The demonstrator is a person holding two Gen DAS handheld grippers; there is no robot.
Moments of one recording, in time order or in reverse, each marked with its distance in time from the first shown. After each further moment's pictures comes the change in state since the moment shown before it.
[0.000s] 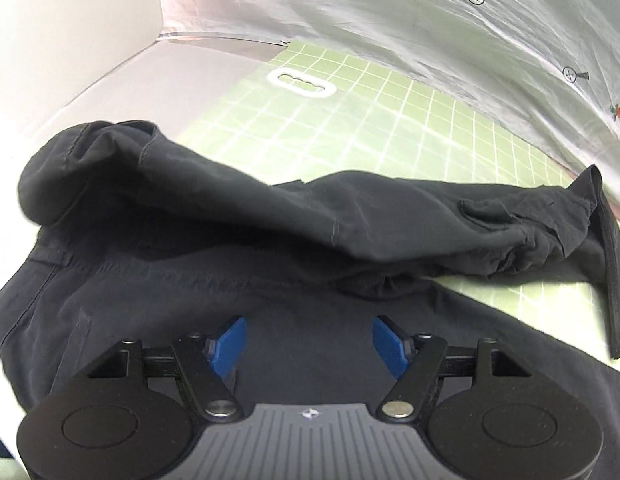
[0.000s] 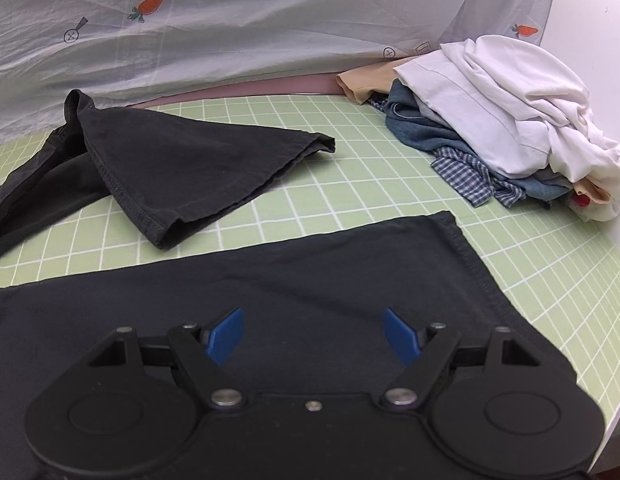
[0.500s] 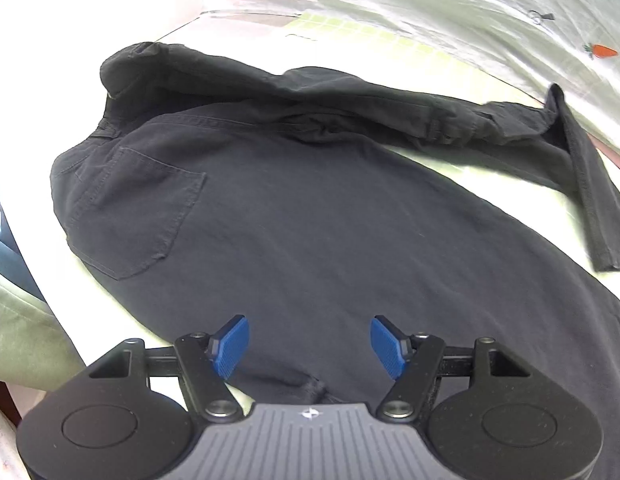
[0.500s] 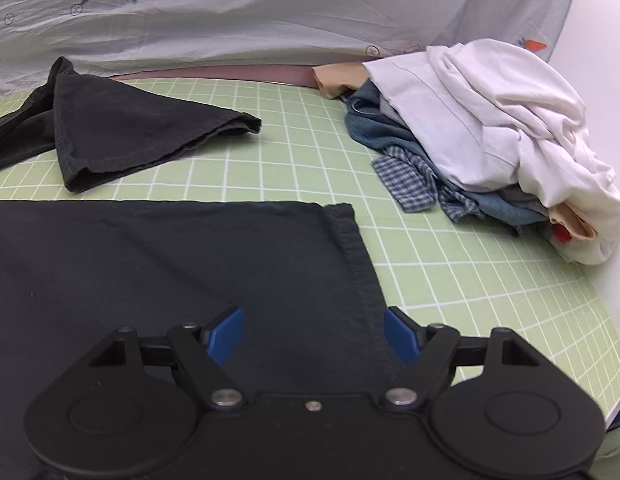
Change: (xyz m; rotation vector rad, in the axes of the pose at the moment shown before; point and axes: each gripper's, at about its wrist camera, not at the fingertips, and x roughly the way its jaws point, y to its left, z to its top) left arm -0.070 -0.096 -0.141 -0.069 0.021 0.196; right arm 0.015 -0.140 -0.008 -0.203 -0.037 0.062
